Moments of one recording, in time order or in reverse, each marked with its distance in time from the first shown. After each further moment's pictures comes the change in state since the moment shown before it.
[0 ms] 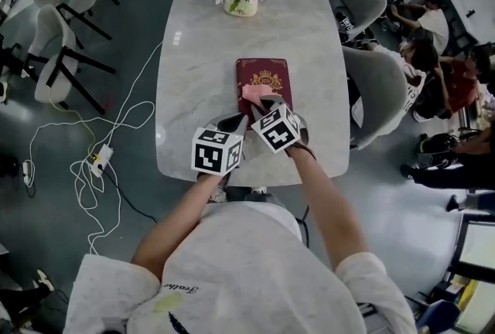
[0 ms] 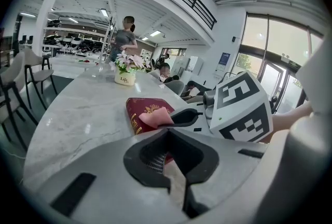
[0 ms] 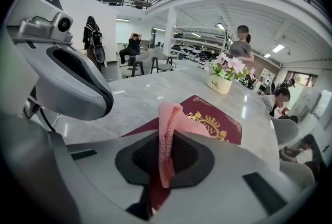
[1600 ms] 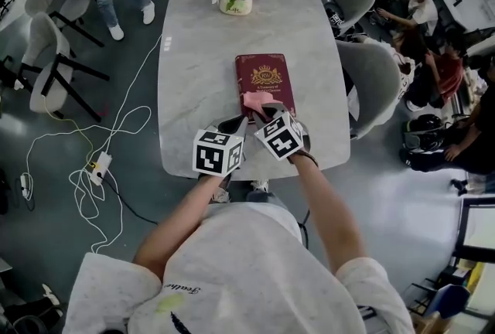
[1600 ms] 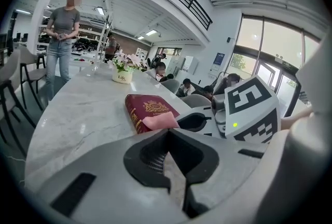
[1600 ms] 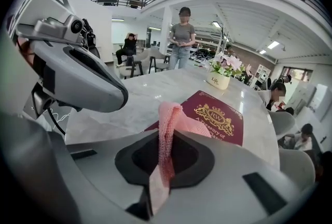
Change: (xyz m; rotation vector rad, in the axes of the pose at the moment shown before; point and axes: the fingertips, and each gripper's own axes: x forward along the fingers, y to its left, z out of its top) left arm -0.024 -0.001 -0.017 0.016 0.007 -0.058; right arm -0.021 0.036 -0.012 0.046 0.016 -0.029
